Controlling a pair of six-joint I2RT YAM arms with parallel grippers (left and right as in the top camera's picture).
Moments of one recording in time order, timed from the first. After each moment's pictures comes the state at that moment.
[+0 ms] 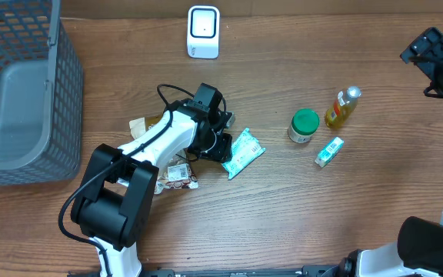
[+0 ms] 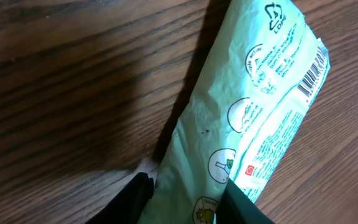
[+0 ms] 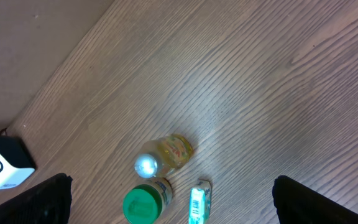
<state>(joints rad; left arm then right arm) -0.46 1.95 1.25 -0.72 0.37 -0.16 -0.29 1.69 2.03 -1.38 -0.02 0.51</state>
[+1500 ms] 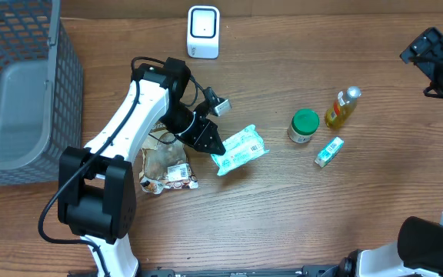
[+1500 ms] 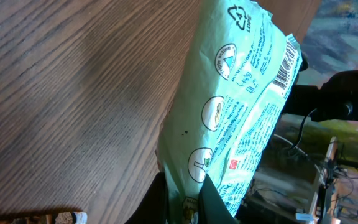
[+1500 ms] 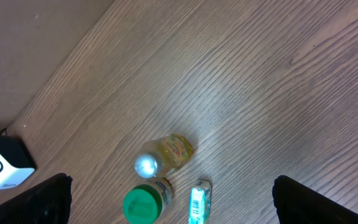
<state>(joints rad) -0.29 1.95 1.54 -1.29 0.77 0.43 -0.29 1.69 2.03 -1.38 -0.02 0.51</state>
